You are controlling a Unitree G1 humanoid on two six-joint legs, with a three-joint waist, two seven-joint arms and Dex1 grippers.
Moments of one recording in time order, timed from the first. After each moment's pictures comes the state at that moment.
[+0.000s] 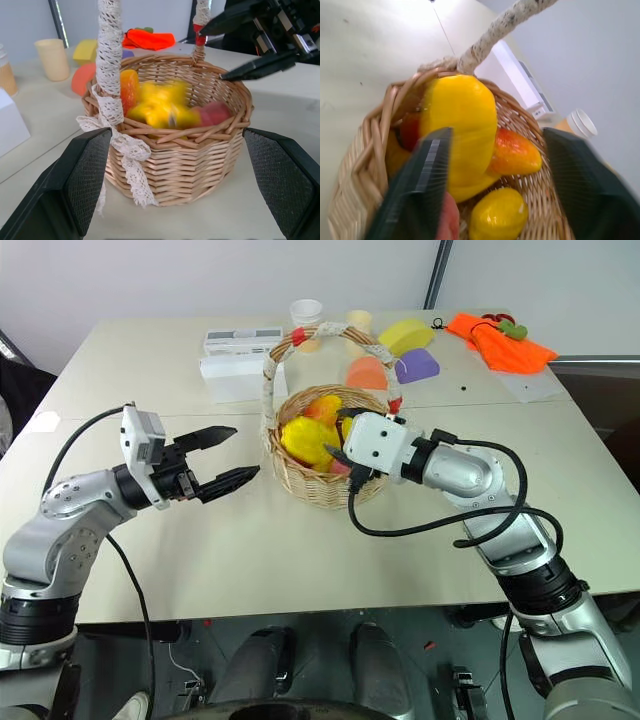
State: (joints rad) left arm -0.30 0.63 0.13 -0.33 -0.61 0.50 -0.84; right arm -0.48 -0.73 0.20 -0.35 0.08 0.24 0.66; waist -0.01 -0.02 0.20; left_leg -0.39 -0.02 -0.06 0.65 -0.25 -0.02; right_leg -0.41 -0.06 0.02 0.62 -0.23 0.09
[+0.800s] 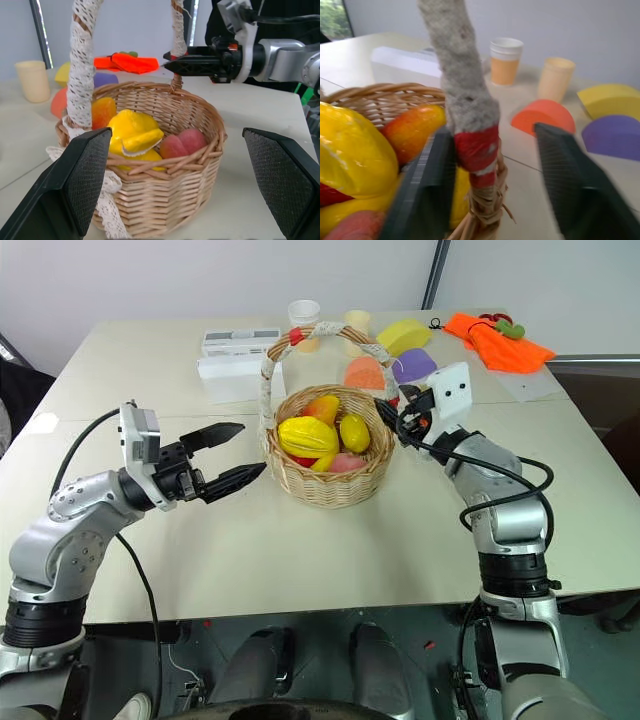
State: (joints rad) left arm -0.28 0.59 0.14 -0.36 -0.69 0.50 -0.83; right arm -0.55 -0.45 -0.11 -0.07 0.34 0.49 0.45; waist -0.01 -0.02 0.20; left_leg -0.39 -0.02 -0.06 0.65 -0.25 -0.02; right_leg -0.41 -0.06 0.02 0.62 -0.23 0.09
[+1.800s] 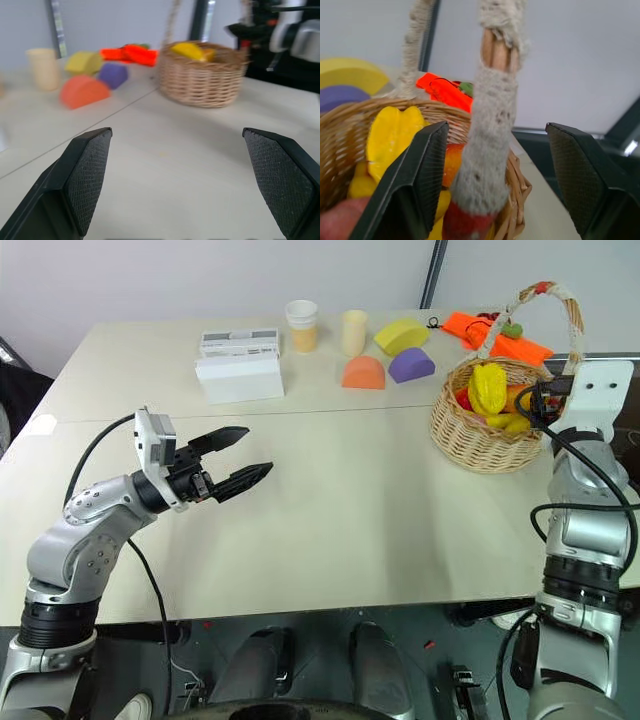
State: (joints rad) left arm -0.28 0.54 0.14 -0.29 -0.62 0.48 -0.73; right arm -0.42 -0.62 -0.40 0.07 0.13 0.30 0.13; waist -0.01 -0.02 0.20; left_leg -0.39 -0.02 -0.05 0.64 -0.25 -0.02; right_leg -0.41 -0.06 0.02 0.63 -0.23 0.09
